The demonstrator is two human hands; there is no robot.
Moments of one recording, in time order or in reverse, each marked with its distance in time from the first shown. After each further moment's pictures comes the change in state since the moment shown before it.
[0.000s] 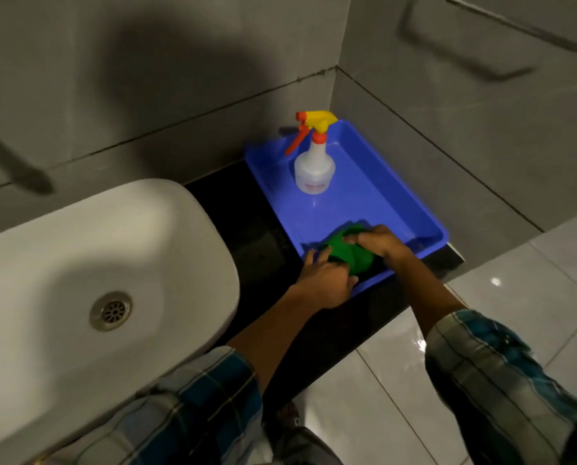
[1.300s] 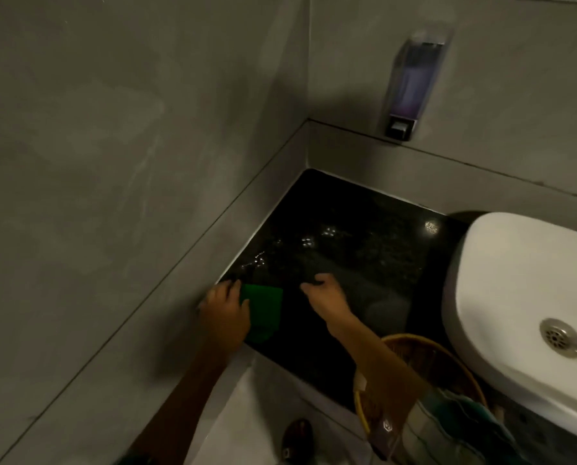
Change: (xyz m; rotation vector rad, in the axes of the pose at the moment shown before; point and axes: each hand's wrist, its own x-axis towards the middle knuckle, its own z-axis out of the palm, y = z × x) left_hand -0.718 -0.361 0.238 -0.402 0.941 -1.466; right_hand -0.518 -0.106 0.648 -0.309 -0.842 -0.523
